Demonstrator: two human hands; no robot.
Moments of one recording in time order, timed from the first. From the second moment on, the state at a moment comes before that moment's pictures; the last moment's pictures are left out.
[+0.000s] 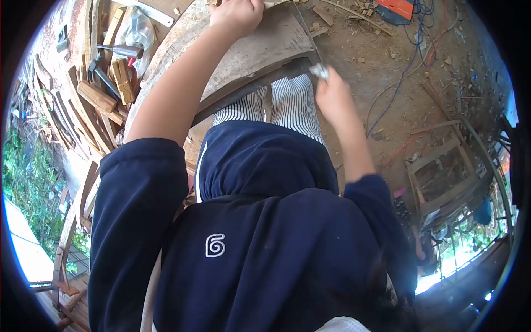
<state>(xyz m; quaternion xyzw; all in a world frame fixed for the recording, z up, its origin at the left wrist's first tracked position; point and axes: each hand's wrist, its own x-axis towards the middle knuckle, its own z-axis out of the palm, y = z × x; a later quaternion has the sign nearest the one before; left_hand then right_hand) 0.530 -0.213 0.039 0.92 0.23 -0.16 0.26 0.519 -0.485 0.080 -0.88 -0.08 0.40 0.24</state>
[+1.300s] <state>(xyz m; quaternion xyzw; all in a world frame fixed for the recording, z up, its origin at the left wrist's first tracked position) 0.534 -0.213 0.045 0.92 0.25 -0.20 0.21 0.535 -0.460 0.098 -0.89 -0.07 0.38 0.24</state>
